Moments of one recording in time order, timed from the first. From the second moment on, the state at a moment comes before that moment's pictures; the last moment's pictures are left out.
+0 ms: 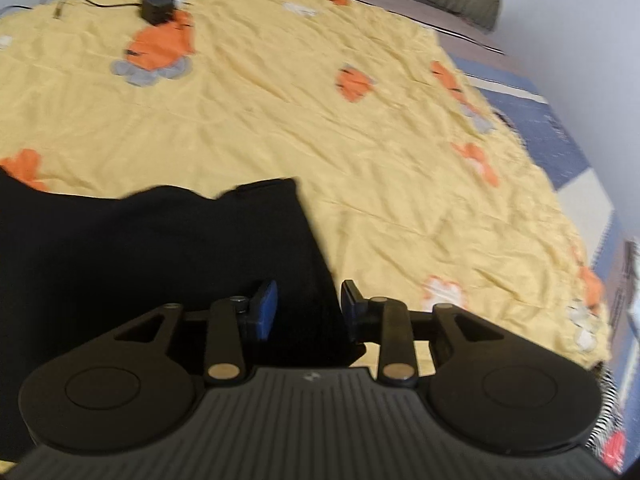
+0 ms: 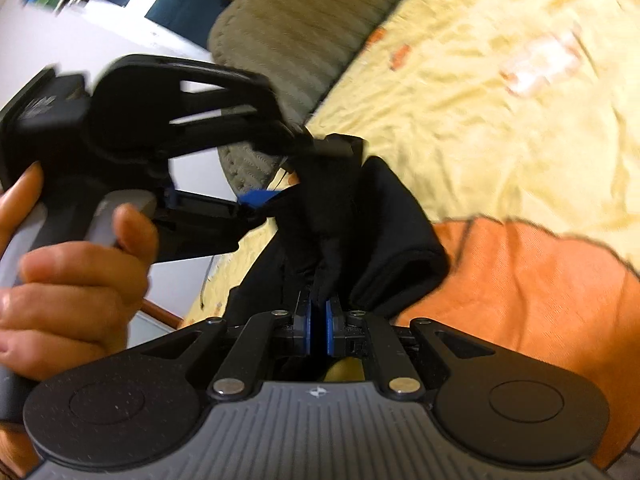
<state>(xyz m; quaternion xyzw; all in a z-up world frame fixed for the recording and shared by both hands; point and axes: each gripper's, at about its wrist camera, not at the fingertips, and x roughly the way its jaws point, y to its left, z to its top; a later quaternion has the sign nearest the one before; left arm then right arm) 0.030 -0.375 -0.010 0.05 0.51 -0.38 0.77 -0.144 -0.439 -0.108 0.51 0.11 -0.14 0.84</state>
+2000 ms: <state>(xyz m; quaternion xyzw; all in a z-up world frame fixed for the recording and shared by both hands) 0.069 -0.147 -0.015 0.00 0.47 -0.24 0.85 -0.149 -0.456 -0.061 0.34 0.17 -0.20 0.90</state>
